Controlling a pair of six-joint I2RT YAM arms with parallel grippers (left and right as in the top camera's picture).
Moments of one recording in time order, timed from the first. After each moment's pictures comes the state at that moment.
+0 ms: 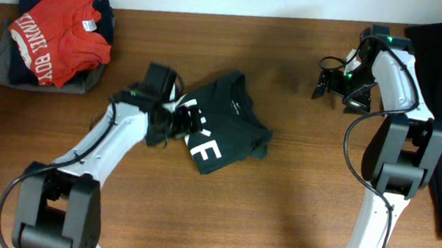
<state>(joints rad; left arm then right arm) -0.27 1.75 1.17 -0.70 0.25 -0.52 -0.13 2.35 2.05 -1.25 -0.24 0.16</state>
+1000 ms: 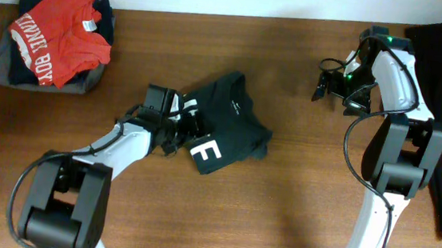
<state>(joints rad) -0.27 1.81 0.95 -0.19 0.45 -0.70 -0.13 2.35 2.05 -1.28 -0.24 0.16</state>
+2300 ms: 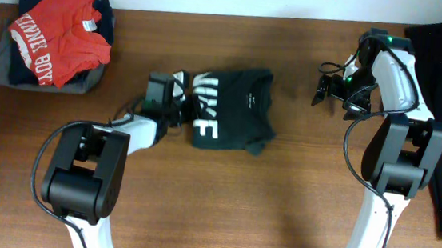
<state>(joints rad) -0.23 2.02 1.03 0.24 0.46 -0.56 -0.13 2.35 2.05 -1.33 -0.24 0.15</state>
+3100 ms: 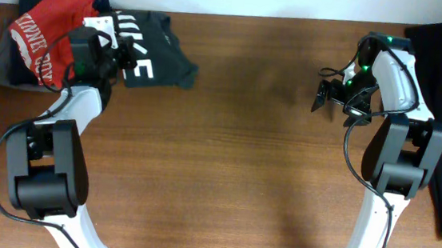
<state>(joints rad) 0.11 2.02 1.28 0.29 0.31 -0.18 -0.13 2.35 2.05 -1.42 -0.24 0.15</state>
